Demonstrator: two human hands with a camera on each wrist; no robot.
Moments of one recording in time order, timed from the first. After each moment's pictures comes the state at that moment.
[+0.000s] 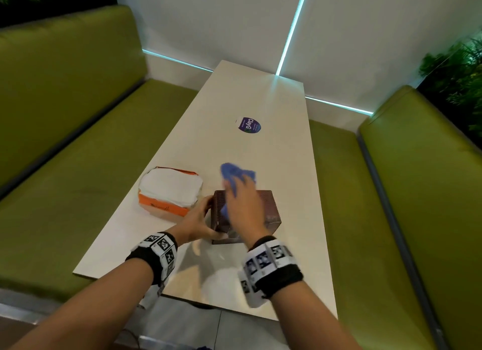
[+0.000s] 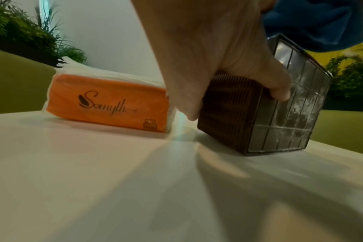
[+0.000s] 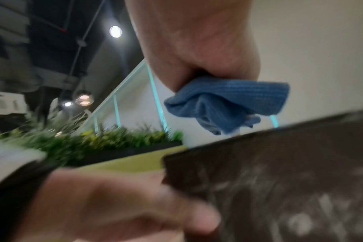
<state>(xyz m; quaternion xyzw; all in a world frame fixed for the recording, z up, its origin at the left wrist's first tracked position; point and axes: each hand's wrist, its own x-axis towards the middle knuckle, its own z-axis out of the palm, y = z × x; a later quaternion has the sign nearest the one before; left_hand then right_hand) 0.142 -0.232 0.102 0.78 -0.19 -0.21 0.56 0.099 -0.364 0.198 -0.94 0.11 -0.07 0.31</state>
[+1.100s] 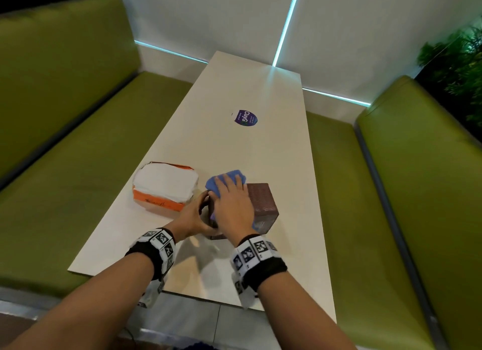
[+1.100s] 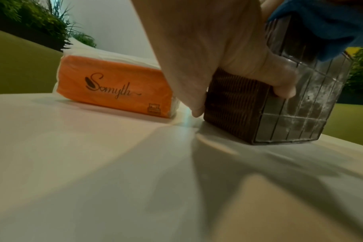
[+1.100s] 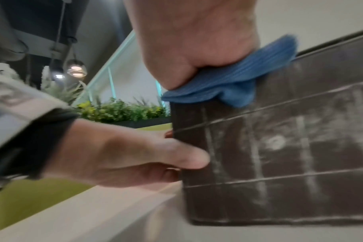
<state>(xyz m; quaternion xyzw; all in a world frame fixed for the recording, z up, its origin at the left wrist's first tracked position) 0.143 -0.235 0.097 0.78 -0.17 -0.21 0.57 0.108 -0.359 0.162 -1.00 0.02 -0.01 0.07</state>
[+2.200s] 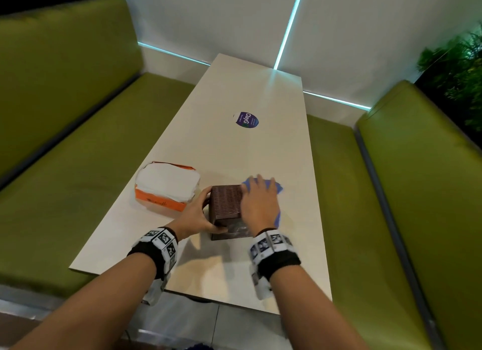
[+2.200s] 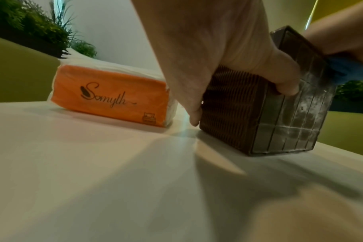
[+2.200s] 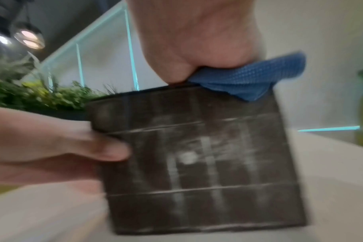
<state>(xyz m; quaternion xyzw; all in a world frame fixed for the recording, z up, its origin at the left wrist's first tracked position) 0.141 -0.237 0.107 0.76 -0.18 -0.21 0.59 0.105 -0.403 0.169 -0.99 0.10 -0.02 0.00</state>
